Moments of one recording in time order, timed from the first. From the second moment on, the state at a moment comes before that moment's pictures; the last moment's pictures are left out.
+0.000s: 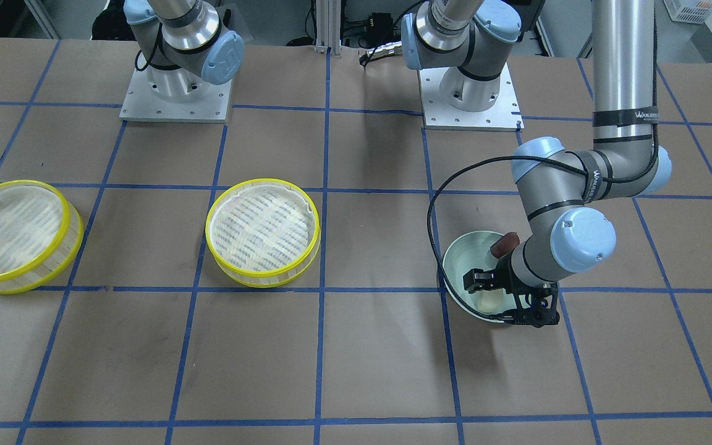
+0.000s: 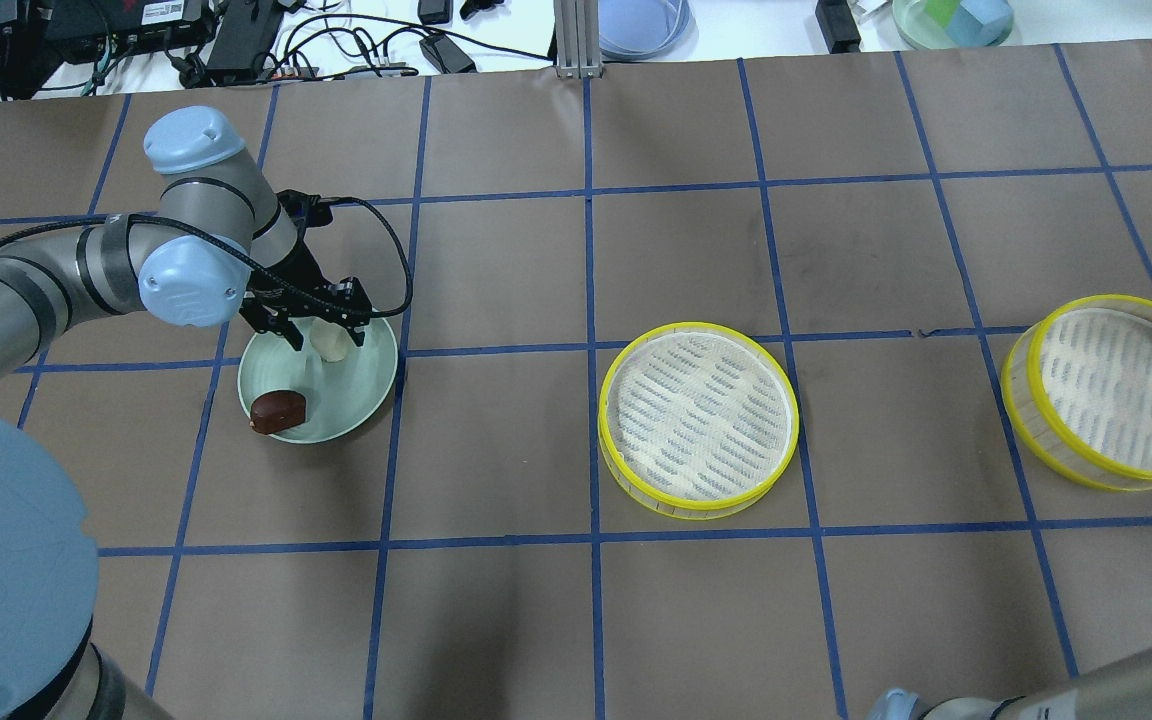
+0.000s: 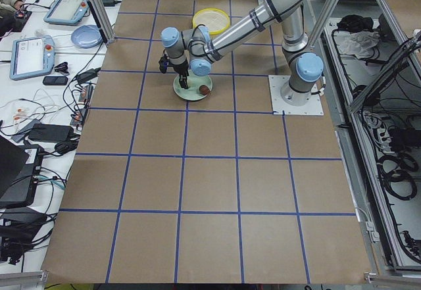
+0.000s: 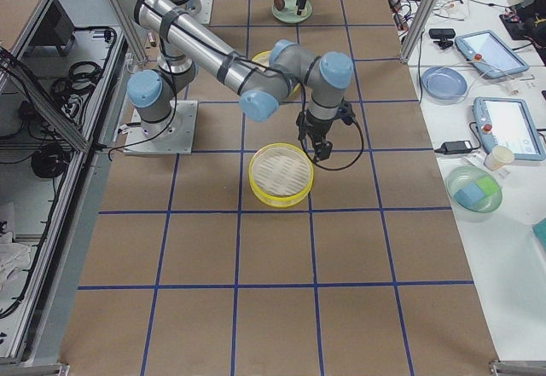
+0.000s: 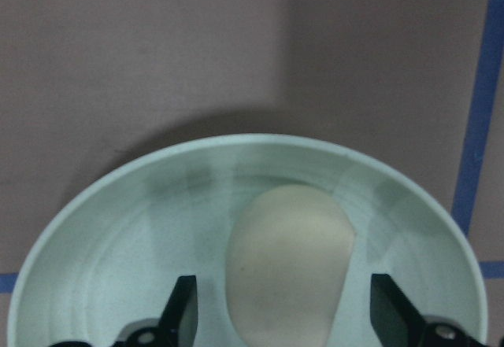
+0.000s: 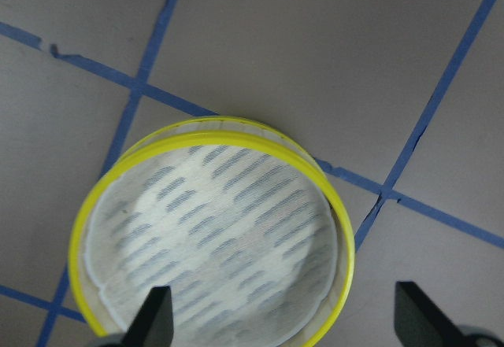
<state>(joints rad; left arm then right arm) -1.41 -2.02 -1.80 -1.04 1.55 0.15 0.95 -1.26 1.60 -1.89 -1.69 -1.11</state>
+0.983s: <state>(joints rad) -1.48 -1.90 -1.78 -1.03 1.55 0.07 0.86 -1.08 1.67 -2.09 -1.70 -1.29</state>
